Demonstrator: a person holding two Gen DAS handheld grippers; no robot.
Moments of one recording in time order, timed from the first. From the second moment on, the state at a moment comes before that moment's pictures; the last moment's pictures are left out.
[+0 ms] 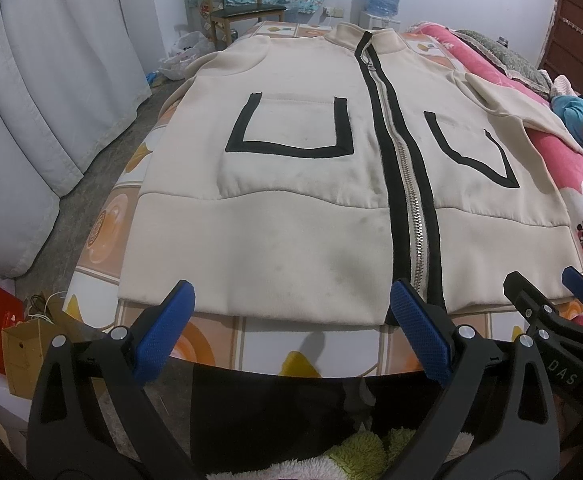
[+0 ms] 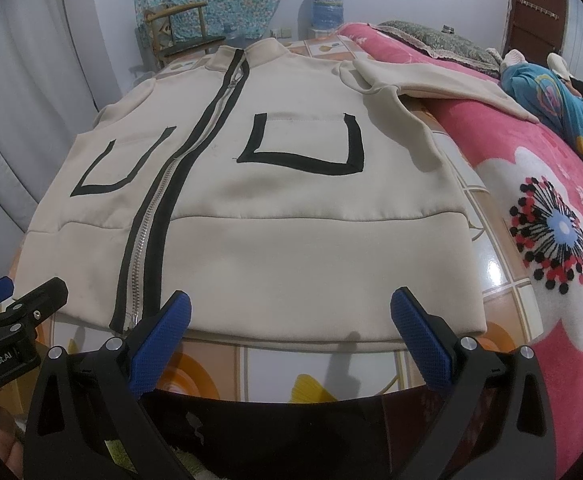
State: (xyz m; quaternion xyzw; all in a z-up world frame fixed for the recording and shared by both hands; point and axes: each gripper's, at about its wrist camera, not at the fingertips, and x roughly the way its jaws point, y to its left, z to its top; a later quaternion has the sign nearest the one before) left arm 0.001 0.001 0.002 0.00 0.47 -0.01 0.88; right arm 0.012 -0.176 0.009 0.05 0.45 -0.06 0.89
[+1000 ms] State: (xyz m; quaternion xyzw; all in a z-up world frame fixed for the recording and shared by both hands) left arm 0.032 0.005 -0.022 0.03 0.48 -0.01 0.88; right arm 0.035 -0.192 -0.006 0.03 0.45 -0.08 0.89
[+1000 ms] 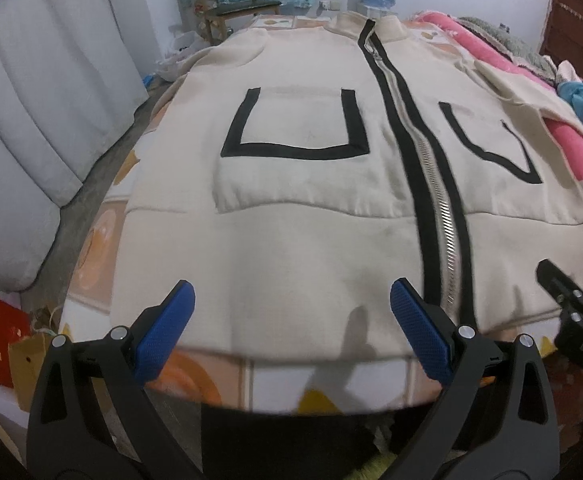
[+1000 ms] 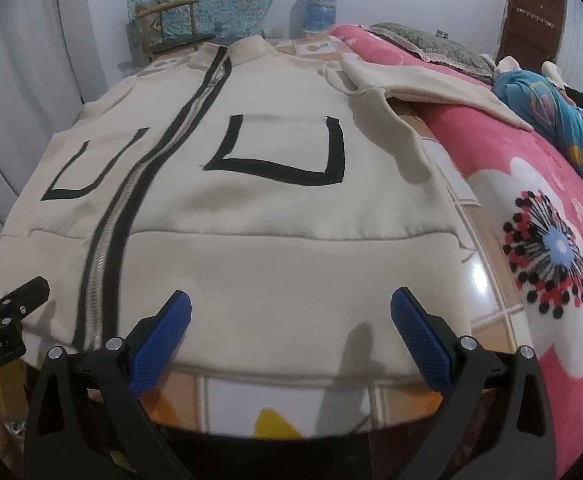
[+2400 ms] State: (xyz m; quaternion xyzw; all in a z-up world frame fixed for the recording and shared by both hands) left arm 0.047 0.114 -0.032 -0.04 0.45 0.03 0.89; right arm 0.016 -0.293 -0.002 0.07 0.45 -0.07 0.89
